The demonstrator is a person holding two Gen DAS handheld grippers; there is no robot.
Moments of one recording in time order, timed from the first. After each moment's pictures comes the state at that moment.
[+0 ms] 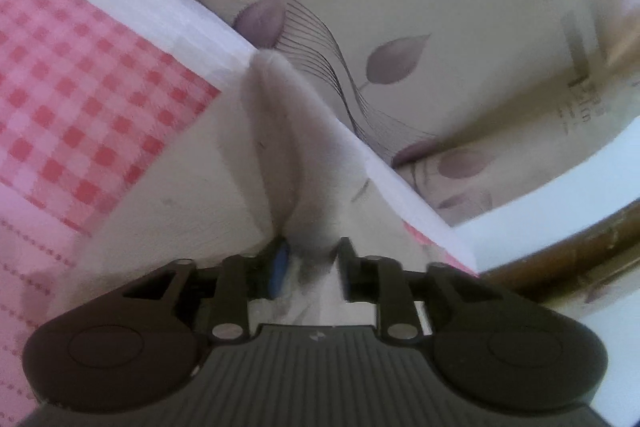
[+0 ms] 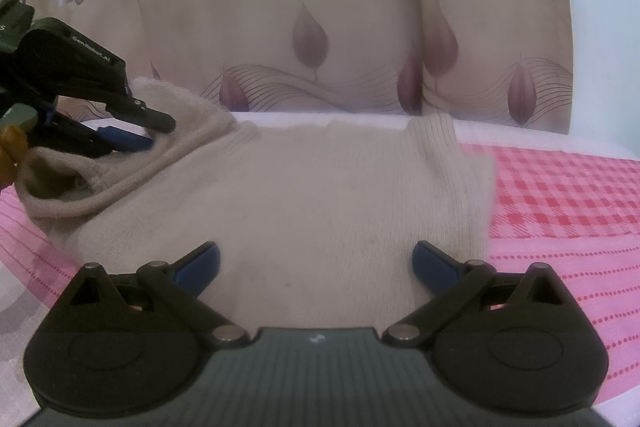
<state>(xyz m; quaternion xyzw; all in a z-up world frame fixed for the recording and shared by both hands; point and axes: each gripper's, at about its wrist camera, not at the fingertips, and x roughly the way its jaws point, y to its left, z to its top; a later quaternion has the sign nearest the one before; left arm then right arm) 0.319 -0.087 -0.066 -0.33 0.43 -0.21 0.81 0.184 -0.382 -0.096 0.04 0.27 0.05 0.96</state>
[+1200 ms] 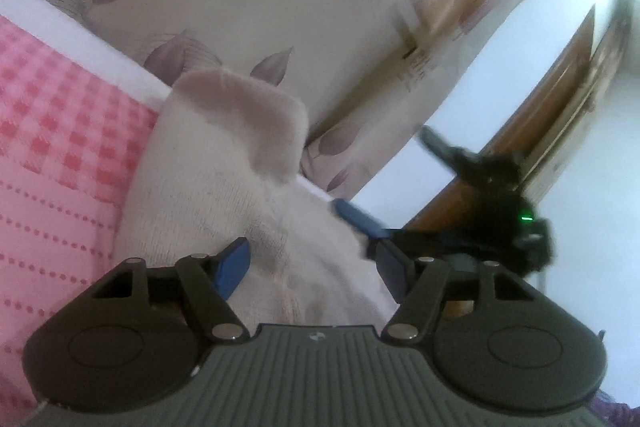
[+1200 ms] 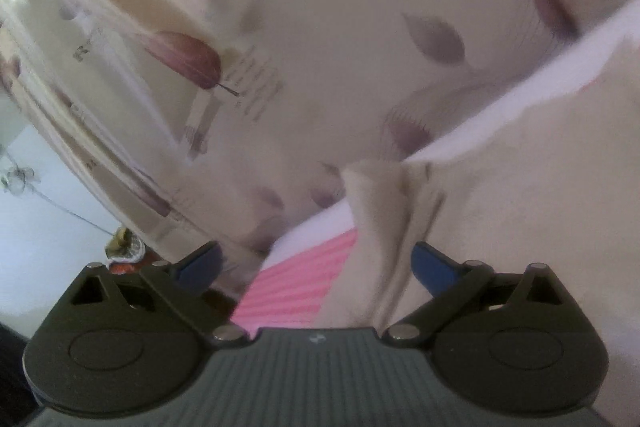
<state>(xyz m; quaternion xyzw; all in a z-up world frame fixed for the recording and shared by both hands) 0.229 -0.021 -0.125 -0.30 0.25 -0.42 0.82 0.253 -0.387 -0.065 0.40 0.24 0.29 0.83</state>
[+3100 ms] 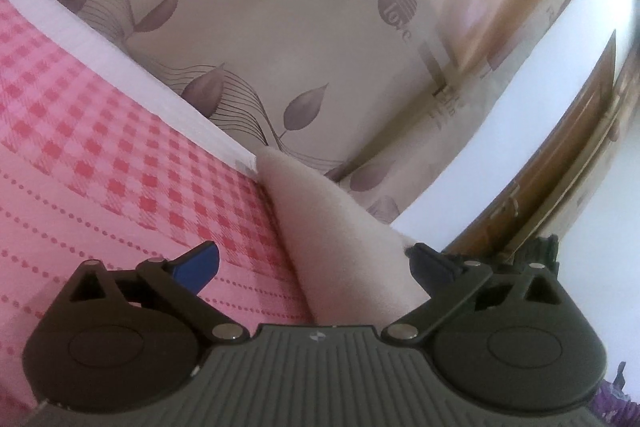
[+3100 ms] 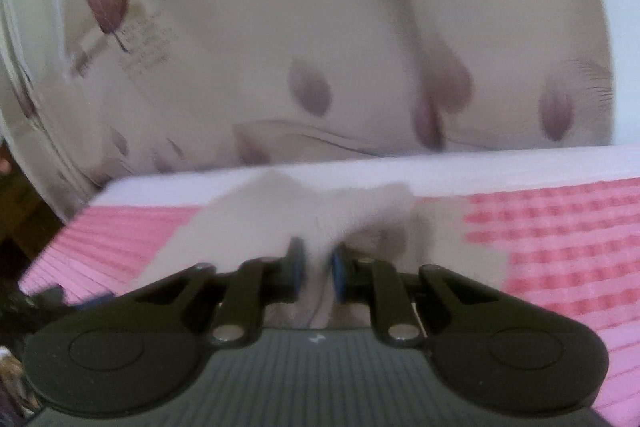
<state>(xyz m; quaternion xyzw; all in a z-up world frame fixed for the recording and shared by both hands) 0.226 -0.015 -0.121 -0.31 0.23 -0.35 0.86 0.242 -0.457 -0.034 0.12 0.29 0.11 0.94</state>
